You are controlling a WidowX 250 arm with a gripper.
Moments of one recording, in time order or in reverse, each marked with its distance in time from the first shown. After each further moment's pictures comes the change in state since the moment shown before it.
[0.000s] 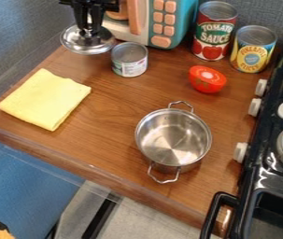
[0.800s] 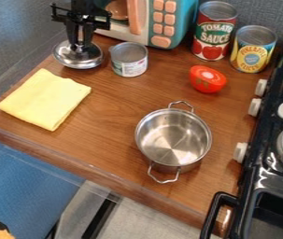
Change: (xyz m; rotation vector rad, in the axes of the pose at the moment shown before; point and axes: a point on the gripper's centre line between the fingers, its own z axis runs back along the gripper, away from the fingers) arm 0.004 0.018 -0.035 0.070 0.022 0.075
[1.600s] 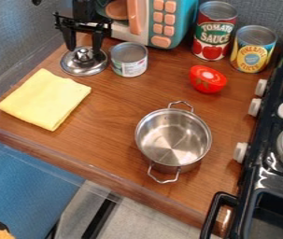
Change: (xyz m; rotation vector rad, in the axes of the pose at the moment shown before) arm 0.001 -0.006 -0.014 -0.053 -0.025 -0.050
